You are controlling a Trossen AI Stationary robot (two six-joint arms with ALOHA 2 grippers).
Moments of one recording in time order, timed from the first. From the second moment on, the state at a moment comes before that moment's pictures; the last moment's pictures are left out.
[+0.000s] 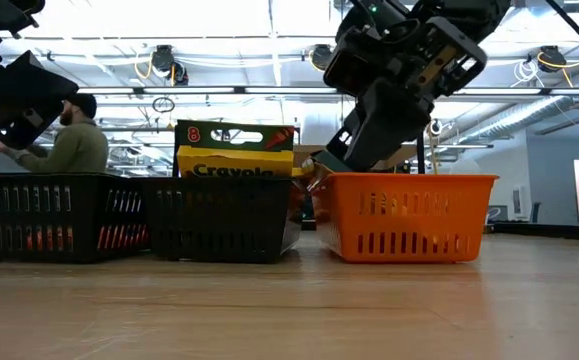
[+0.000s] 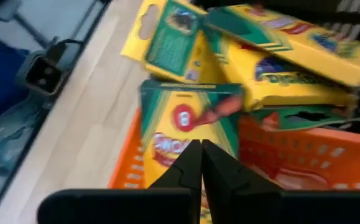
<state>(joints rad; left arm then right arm) -0.83 1.37 0.31 0.77 -0.59 -0.66 0.02 1.68 0.92 -0.02 -0.54 0.02</state>
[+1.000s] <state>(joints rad) -0.83 1.37 0.31 0.77 -0.59 -0.66 -0.05 1.68 0.91 -0.03 -0.55 0.07</state>
